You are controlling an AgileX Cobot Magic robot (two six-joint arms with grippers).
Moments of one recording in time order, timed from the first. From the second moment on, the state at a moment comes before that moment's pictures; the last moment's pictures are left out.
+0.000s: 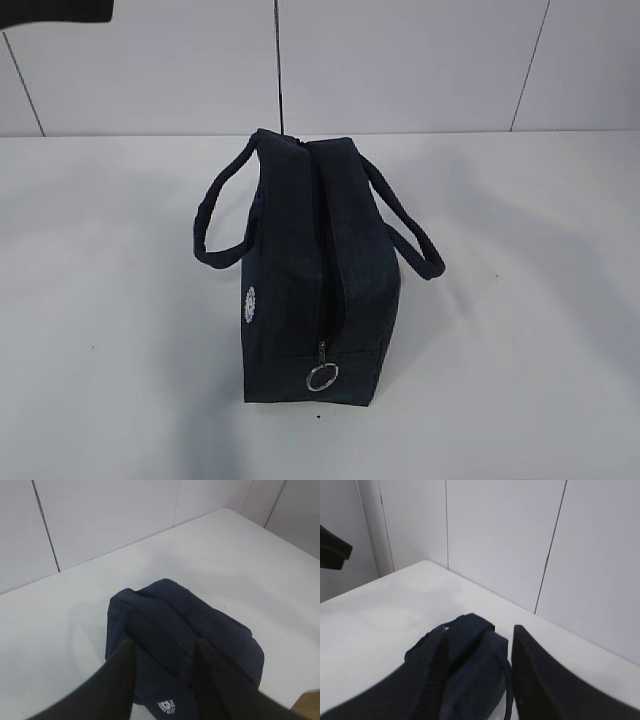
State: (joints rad) left arm -0.49 1.09 -1.07 -0.44 0.54 0.34; right arm 0.10 0.90 -1.09 0.96 0.72 -1.01
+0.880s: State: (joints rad) left arm -0.50 0.90 -0.77 -0.42 0.42 0.37; right arm 0.10 0.79 -0.51 1.20 0.80 -1.17
